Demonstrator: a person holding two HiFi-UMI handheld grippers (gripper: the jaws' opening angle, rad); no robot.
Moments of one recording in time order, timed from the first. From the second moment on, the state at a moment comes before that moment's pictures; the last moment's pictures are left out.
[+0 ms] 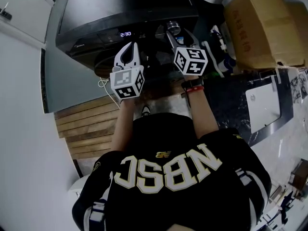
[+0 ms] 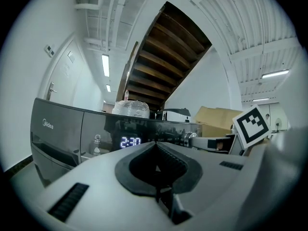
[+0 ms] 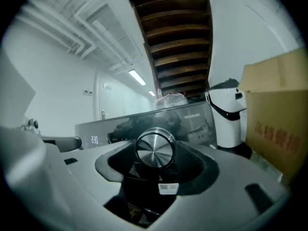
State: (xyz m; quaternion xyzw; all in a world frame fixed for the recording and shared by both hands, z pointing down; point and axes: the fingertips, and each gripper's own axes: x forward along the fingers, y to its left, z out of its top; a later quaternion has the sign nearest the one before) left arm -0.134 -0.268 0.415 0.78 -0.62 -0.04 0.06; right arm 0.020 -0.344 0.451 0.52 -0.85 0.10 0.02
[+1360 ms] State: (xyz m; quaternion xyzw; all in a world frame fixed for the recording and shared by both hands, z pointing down) left arm -0.140 -0.237 0.385 0.76 -0.64 -0.05 0.04; right arm 0.029 -0.282 0.406 0.52 -0.85 0.02 0.02
